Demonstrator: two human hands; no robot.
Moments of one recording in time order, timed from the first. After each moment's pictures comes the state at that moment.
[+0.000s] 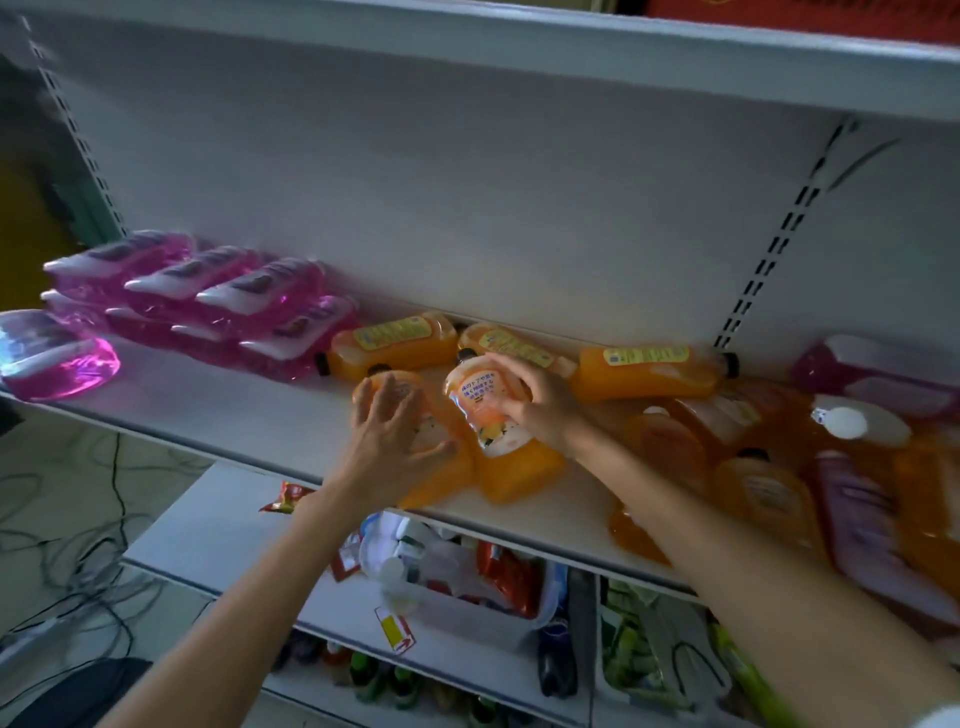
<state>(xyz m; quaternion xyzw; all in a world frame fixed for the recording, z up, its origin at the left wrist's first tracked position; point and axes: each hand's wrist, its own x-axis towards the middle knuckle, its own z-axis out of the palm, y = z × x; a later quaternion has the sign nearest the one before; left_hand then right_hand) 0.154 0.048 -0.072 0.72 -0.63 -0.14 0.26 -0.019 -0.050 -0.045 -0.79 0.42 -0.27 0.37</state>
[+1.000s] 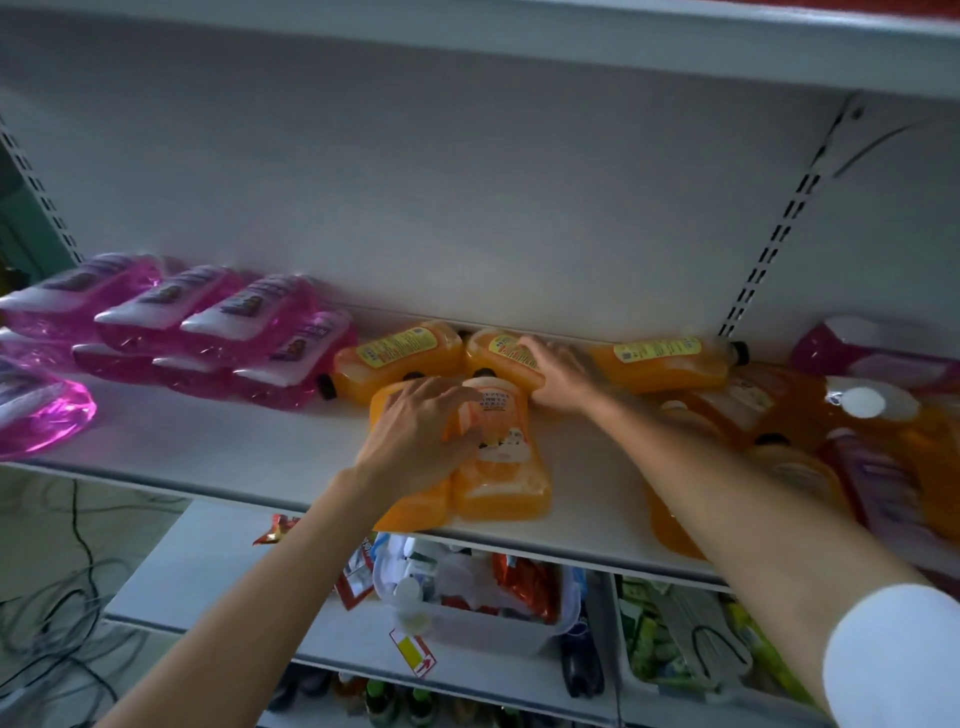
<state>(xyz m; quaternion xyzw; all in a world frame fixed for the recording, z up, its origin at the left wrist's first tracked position) 0.172 0.019 -0.049 0.62 -0.75 -0.06 0.23 0.000 -0.109 -0.051 -0.83 0.55 -0.07 0.08</state>
